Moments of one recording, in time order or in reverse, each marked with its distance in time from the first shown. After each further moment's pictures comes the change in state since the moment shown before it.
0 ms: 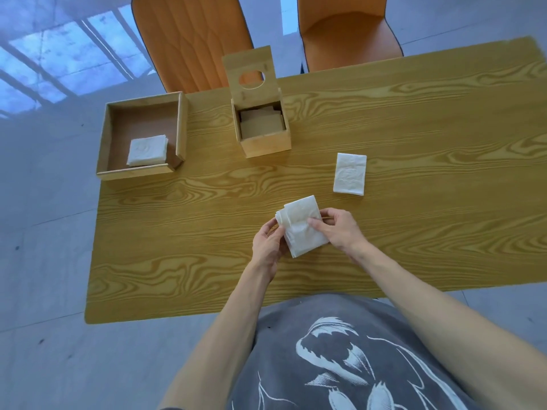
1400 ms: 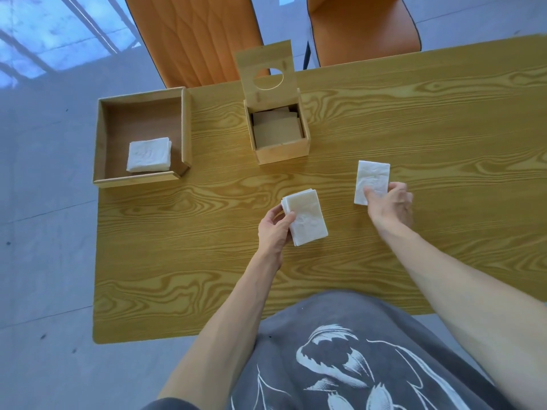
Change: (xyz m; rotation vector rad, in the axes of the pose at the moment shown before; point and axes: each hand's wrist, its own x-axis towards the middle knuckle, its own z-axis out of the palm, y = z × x) left_hand 0.045 0.056 -0.002 0.094 0.018 0.000; right_hand 0.062 -0.047 -0.030 -0.421 0.665 0.348
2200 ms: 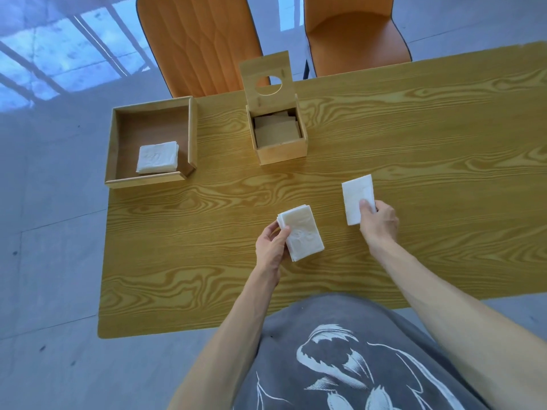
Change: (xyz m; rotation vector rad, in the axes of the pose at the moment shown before) left_hand -0.029 -0.034 -0.022 -0.034 0.037 0.008; right_hand -0.041 0.035 0.007 0.298 -0.108 -0.075
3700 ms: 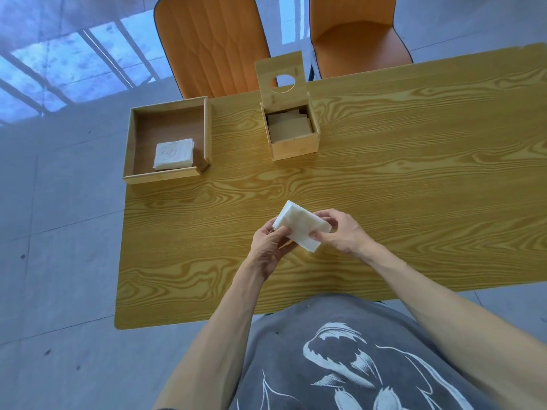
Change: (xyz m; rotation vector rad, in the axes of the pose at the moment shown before) left_hand -0.007 0.017 -0.048 -0.065 -0.284 -0.006; right_hand -0.059 0.001 0.034 -0.097 -0.668 -0.305
